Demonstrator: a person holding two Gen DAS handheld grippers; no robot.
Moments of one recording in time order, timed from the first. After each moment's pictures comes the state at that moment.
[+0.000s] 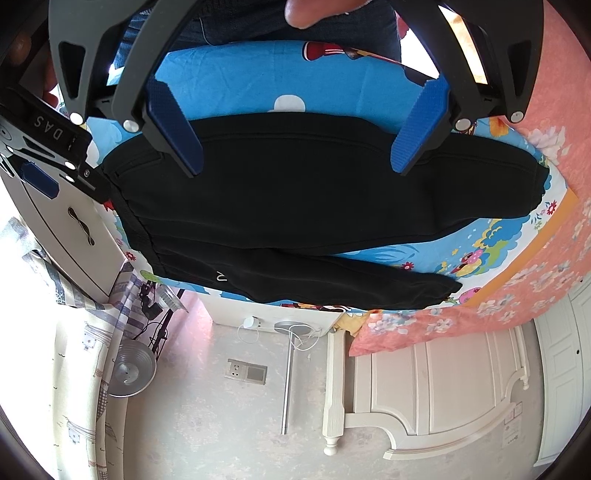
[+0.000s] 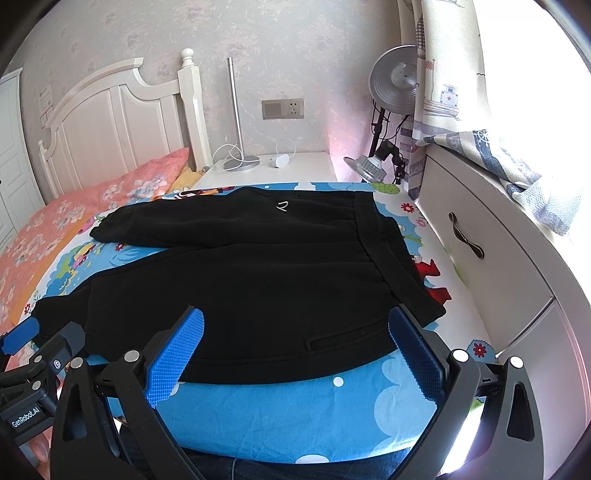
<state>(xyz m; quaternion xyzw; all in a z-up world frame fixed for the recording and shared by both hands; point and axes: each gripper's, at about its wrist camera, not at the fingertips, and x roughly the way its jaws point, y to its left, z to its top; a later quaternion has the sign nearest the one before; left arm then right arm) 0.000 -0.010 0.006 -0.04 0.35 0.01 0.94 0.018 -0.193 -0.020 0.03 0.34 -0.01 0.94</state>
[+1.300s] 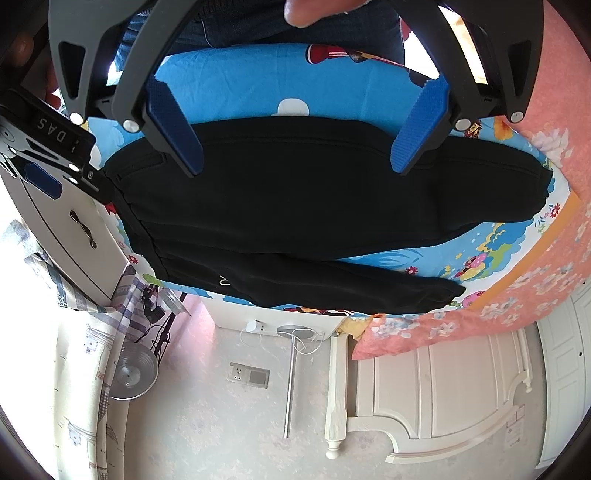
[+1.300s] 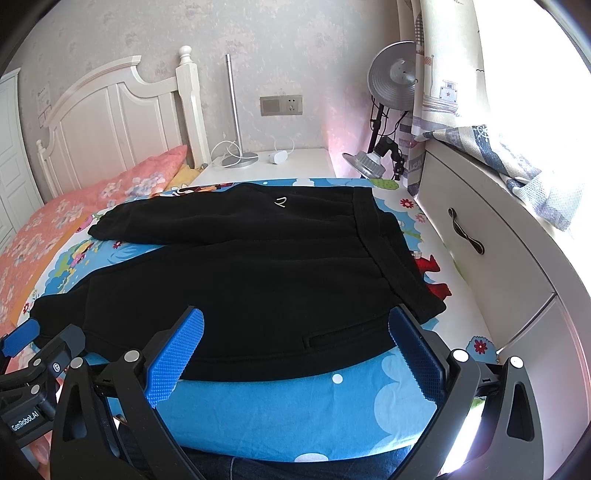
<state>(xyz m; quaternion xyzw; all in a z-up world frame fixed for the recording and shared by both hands) -0.001 -0.013 0.000 -0.04 0.36 0.00 0.93 0.018 -0.195 -0.024 0.03 0.34 -0.01 0.94</state>
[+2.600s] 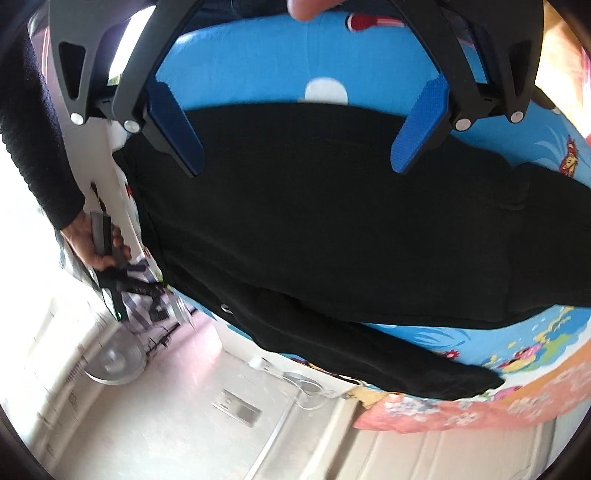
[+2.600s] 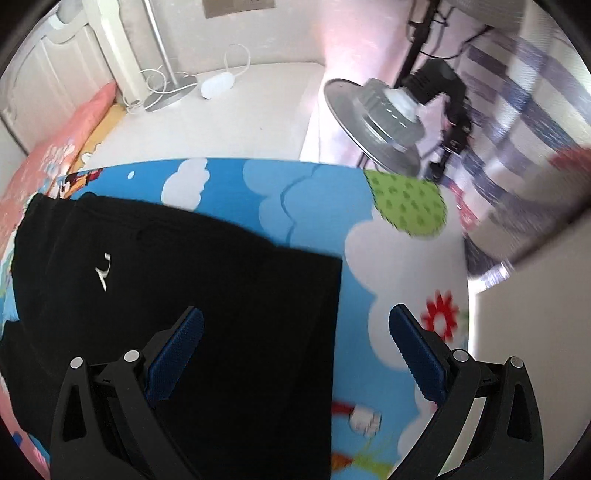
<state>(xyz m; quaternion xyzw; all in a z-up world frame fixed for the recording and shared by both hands) 0.077 0.031 -0.082 -0.20 0.42 -0.06 0.88 0.438 -0.363 -0.126 0.00 0.54 0.08 0.84</state>
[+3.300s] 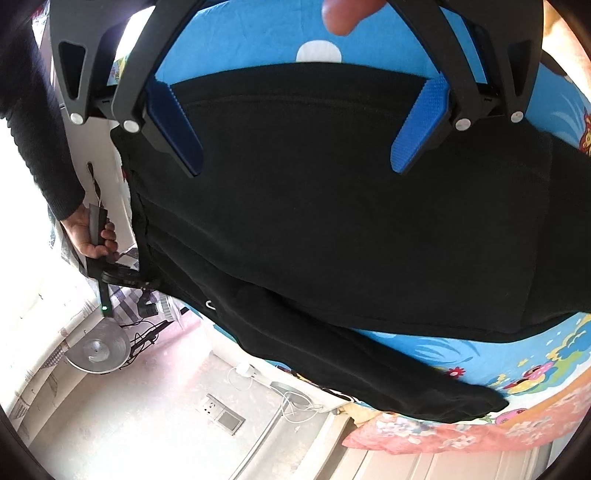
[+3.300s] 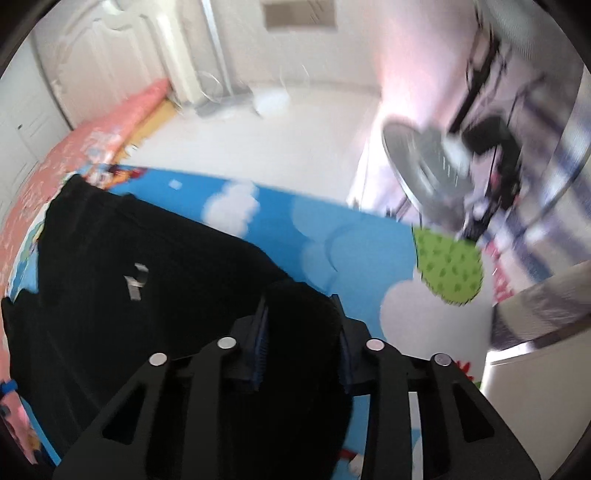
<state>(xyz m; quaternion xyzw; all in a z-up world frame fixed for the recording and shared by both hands) 0.118 0.045 -0.099 -0.23 0.45 -0.07 0.86 0.441 -0.342 -0.095 -0.05 0.47 0.17 0.86</state>
